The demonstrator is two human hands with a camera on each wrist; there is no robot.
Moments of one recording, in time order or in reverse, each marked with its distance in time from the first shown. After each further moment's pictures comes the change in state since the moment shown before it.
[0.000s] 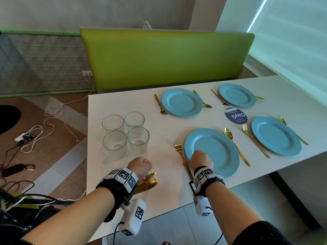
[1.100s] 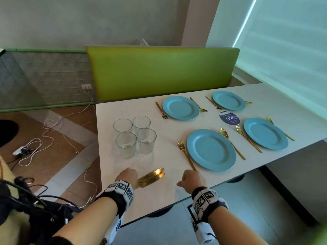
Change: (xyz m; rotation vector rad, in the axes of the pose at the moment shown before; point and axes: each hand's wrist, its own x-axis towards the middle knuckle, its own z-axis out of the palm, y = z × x) left_hand -0.035 -0.055 -0.039 1.158 0.038 0.132; right_hand -0.097 0.001 0.040 -0.029 -0.080 -0.157
